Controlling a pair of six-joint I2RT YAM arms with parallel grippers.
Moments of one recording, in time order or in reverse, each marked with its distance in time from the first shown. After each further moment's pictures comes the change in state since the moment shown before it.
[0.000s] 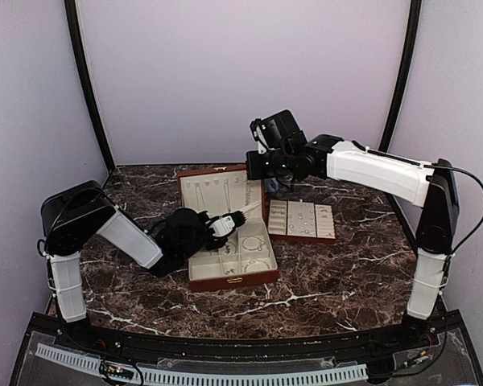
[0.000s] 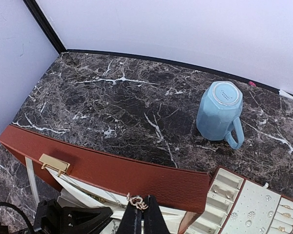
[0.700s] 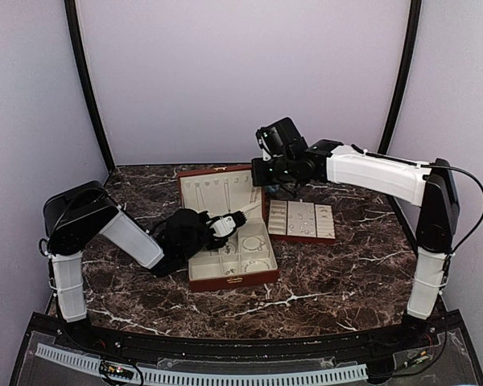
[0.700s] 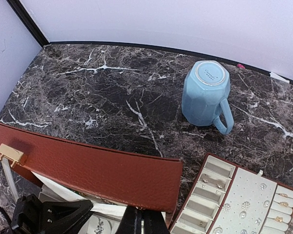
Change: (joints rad) left arm 0.000 0.018 0.008 0.014 -0.011 0.011; right arm -0.021 0.000 -0.060 -0.007 0.022 0.023
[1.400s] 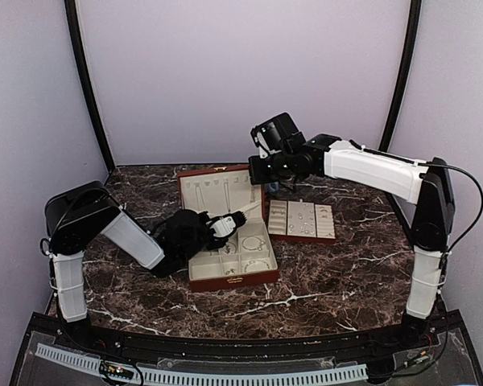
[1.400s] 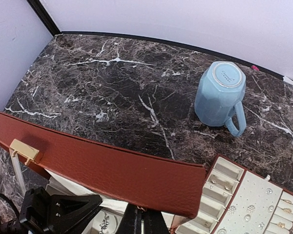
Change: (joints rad) left arm 0.000 0.011 0.000 0.021 -0.006 0.002; right arm -0.007 0.035 0.080 -0.063 -0.079 -0.035
